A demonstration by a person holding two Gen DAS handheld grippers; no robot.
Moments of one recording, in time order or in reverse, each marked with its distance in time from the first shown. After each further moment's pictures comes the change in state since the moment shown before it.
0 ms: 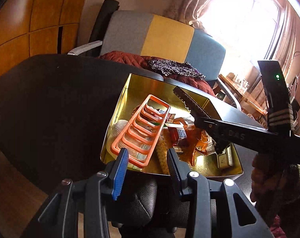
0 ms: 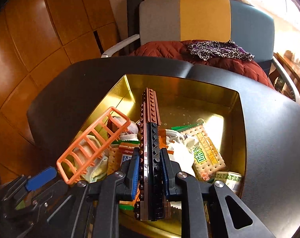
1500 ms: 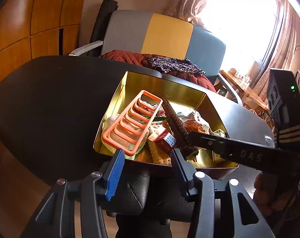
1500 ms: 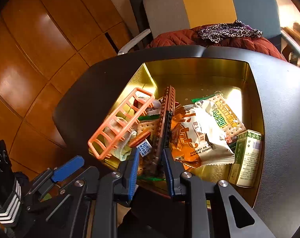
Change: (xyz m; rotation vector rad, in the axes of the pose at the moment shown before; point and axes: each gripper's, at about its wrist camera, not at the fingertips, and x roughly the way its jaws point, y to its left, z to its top) left arm -0.012 -0.025 -0.008 0.033 0.016 0.051; right arm -0.021 -0.008 -0.035 0.125 0.048 0.215
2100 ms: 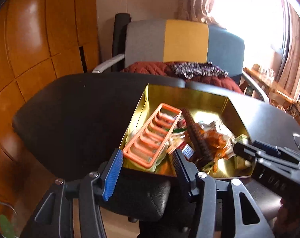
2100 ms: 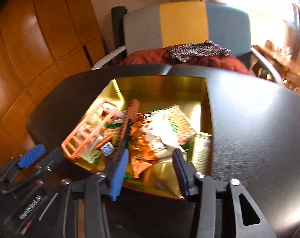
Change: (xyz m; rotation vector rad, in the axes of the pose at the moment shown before) left arm -0.009 -0.025 0.009 0.052 -0.067 0.265; right arm -0.041 -0.010 -0.020 -0.015 -0.157 -0.265
